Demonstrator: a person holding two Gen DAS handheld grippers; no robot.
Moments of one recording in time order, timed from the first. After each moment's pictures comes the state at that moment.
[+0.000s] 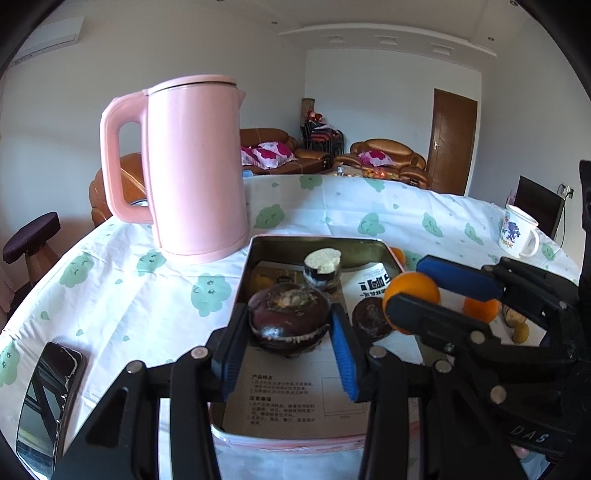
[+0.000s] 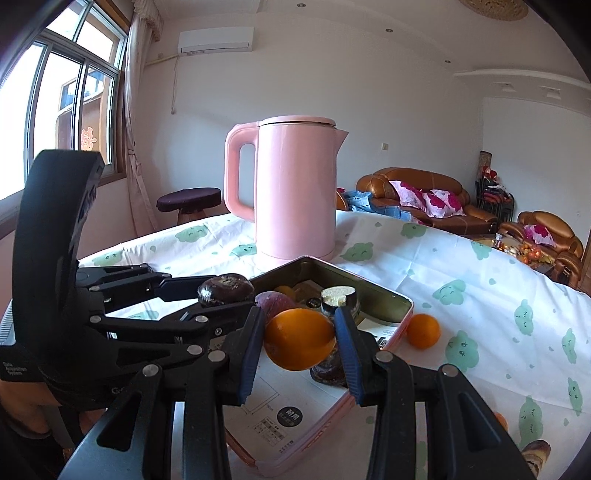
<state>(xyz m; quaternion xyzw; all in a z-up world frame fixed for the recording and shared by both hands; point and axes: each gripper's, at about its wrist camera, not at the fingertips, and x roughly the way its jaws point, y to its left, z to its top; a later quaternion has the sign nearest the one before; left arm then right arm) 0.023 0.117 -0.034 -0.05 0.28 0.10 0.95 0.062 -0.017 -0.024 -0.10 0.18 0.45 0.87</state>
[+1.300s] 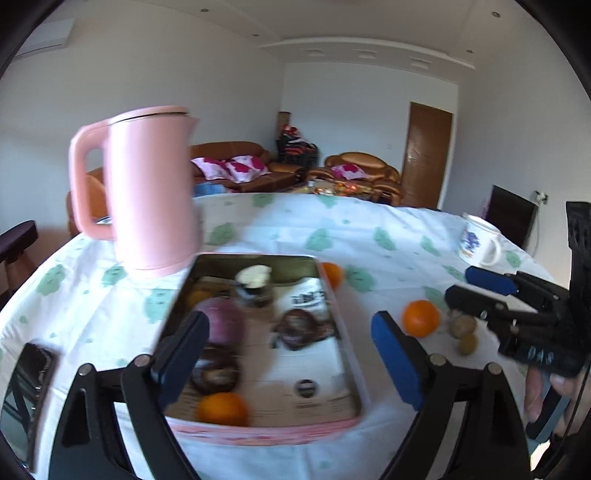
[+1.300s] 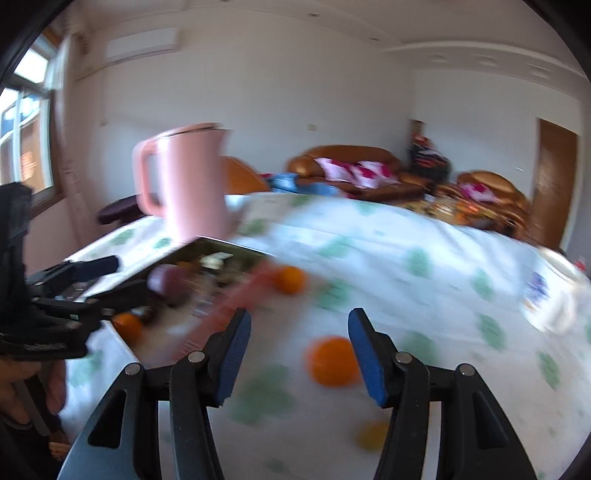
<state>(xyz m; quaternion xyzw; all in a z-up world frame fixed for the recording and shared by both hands) 0.016 0.063 -0.018 -0.05 0.25 0.04 0.97 0.082 -0.145 -0.017 -0.07 0.24 0.31 0.92</state>
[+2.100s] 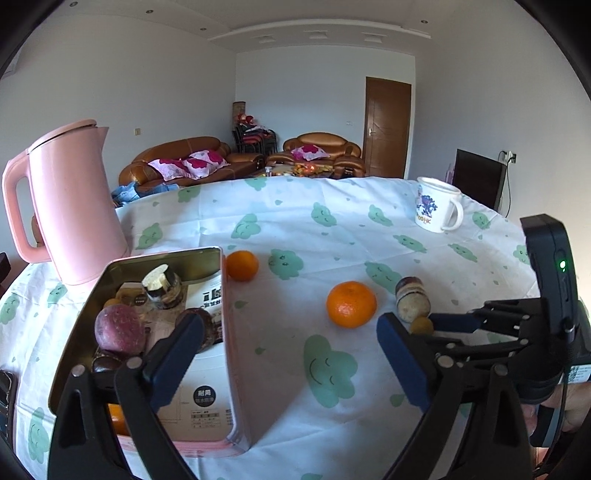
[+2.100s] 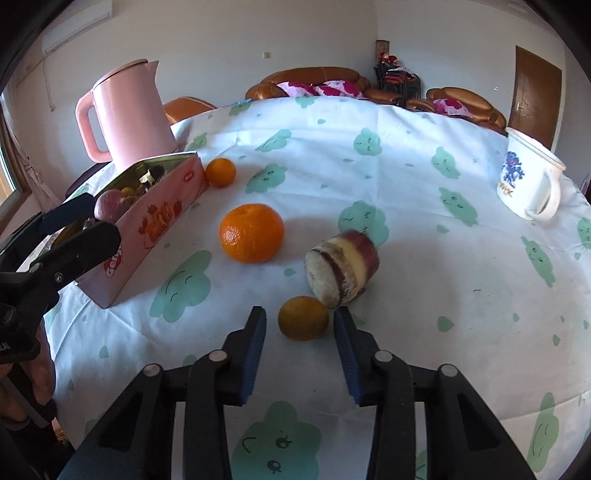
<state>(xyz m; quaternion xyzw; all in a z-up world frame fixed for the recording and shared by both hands) 0.045 -0.009 -0.027 0.00 0.28 -0.03 0.96 0.099 -0.180 -0.075 -0.06 0.39 0.26 0.88</state>
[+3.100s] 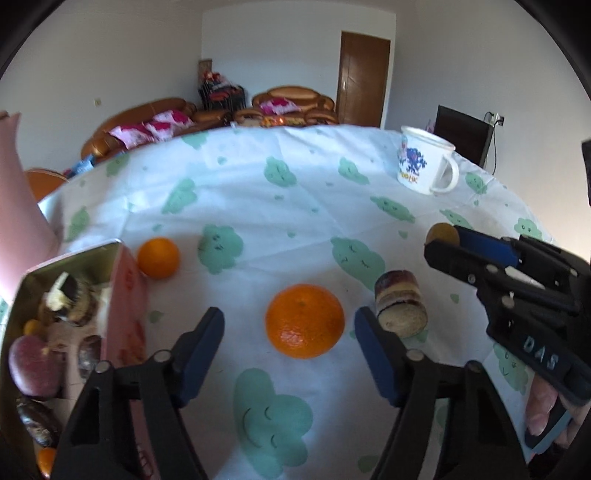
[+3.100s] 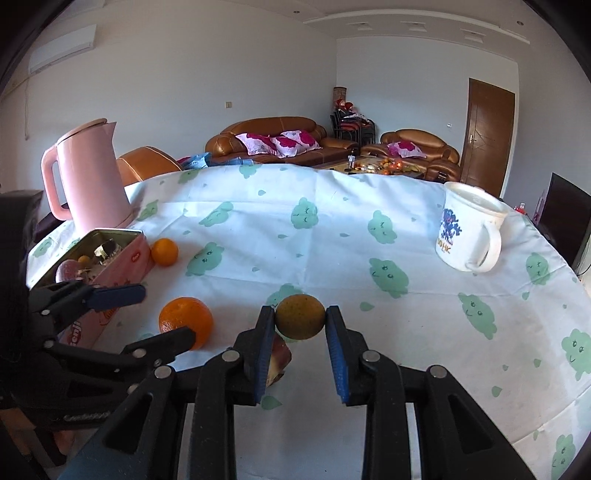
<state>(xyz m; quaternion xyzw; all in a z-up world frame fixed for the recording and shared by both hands) 0.127 -0.053 -0.055 0.00 0.38 -0.09 0.92 0.124 -0.206 -0.039 -0.04 0.30 0.18 0.94</state>
